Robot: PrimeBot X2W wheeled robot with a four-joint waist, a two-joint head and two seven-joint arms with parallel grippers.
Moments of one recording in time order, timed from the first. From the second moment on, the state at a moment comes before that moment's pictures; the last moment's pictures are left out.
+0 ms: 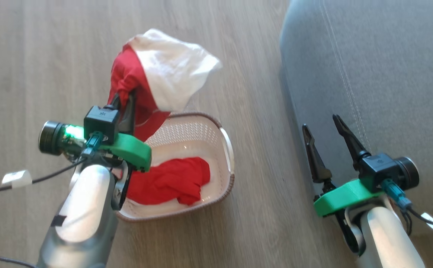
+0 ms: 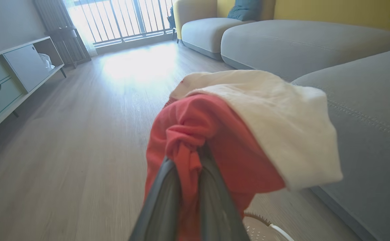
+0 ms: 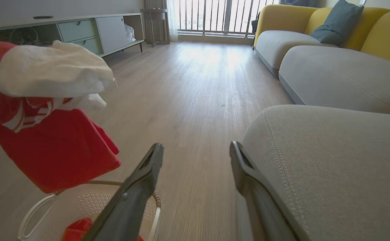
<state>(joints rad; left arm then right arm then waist) -0.46 0.10 -0.26 0.39 -0.08 0.10 -0.25 -0.17 -0.05 0.11 0.18 0.04 0.13 -0.26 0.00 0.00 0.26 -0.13</state>
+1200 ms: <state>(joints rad) -0.37 0.07 -0.43 -0.21 -0.01 -0.04 -0.26 -0.07 -0.05 0.14 0.10 0.04 0.13 -0.26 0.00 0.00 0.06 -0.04</state>
